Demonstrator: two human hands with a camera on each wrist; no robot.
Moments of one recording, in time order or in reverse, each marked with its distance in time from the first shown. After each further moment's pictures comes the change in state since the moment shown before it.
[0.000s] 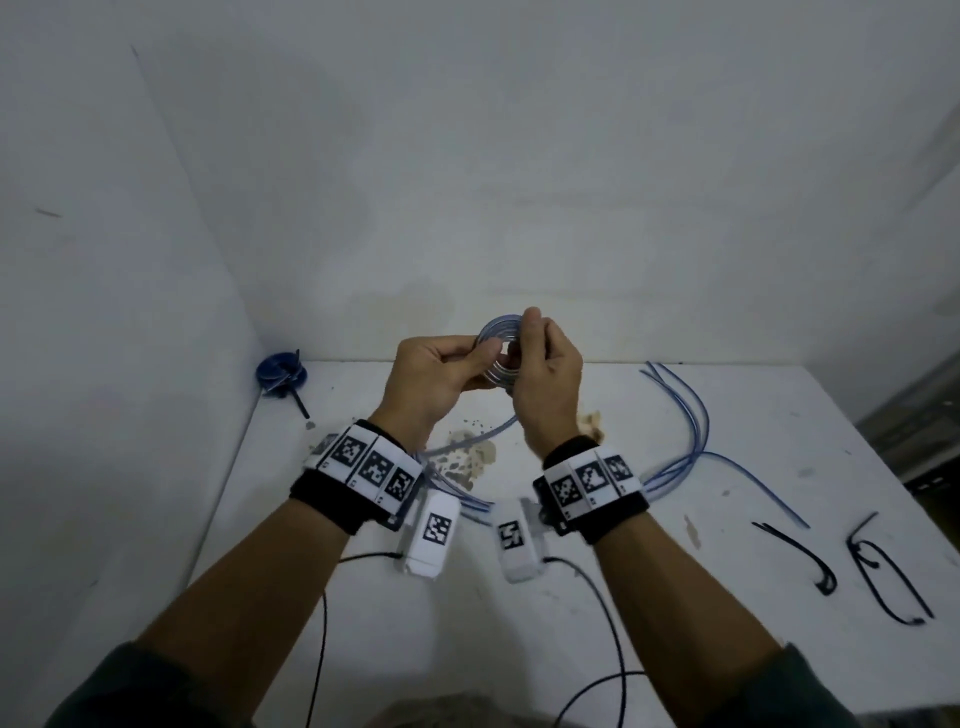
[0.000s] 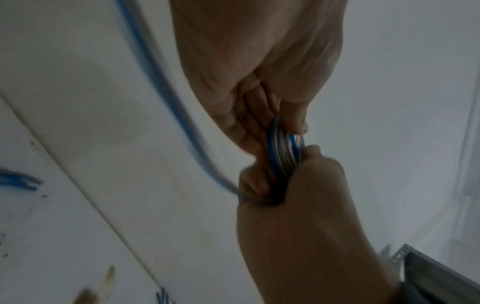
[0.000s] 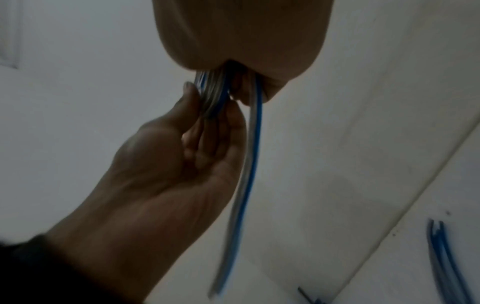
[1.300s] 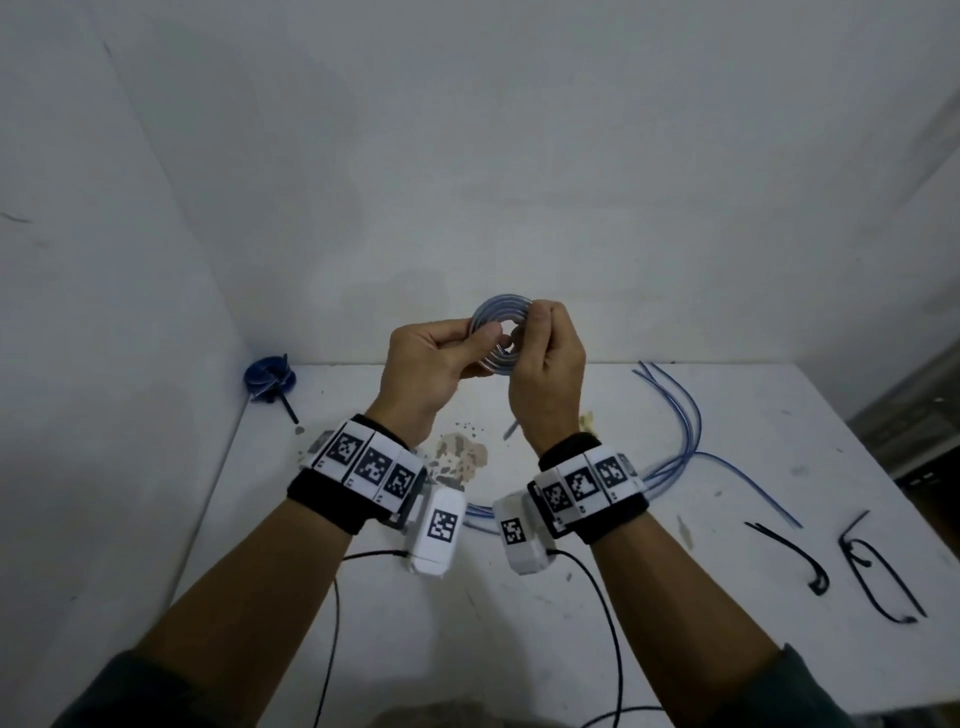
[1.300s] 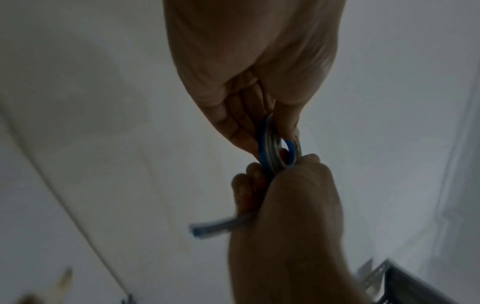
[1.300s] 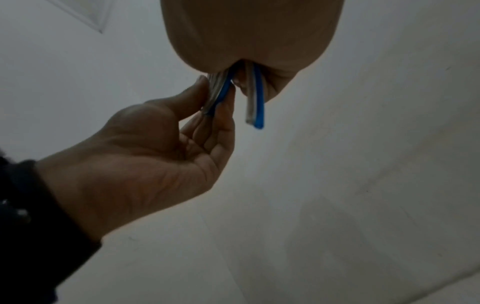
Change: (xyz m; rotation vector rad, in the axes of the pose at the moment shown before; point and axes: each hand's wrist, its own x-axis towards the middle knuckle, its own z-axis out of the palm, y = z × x) left_hand 0.007 0.014 0.015 -0.031 0.029 0.007; right_hand 0.010 -0.005 -0.009 -0.163 0.037 -0.198
